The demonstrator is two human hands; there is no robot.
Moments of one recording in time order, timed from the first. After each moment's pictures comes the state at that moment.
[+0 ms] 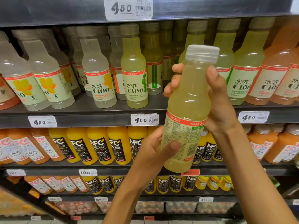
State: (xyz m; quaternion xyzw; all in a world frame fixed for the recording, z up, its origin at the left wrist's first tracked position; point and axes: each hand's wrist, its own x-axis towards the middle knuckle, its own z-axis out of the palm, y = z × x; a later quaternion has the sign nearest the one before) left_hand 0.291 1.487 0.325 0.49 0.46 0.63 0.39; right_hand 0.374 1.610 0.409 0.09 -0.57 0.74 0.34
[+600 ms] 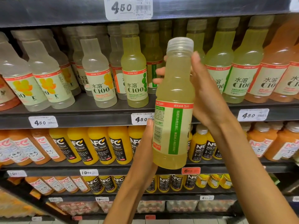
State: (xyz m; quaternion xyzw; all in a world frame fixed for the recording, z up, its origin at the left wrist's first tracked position) left_hand 0.286 1.489 0.322 0.38 0.47 0.66 0.45; right_hand 0.366 1.606 0.418 -0.02 -0.61 0.71 0.36
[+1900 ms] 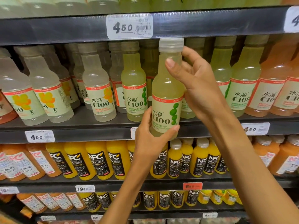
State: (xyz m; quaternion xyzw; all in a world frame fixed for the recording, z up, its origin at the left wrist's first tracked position) left_hand 0.255 1.543 0.329 0.46 0.56 0.67 0.15; right_hand 0.346 1.618 0.449 -0.06 -0.65 0.61 0.46
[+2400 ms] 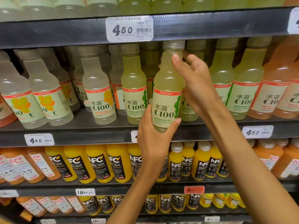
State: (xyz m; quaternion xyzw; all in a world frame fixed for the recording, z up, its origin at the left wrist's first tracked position) left_hand 0.267 1.562 0.336 0.38 0.66 0.64 0.00; right_hand 0.327 1.645 0.449 -0.09 -0.63 0.61 0.47
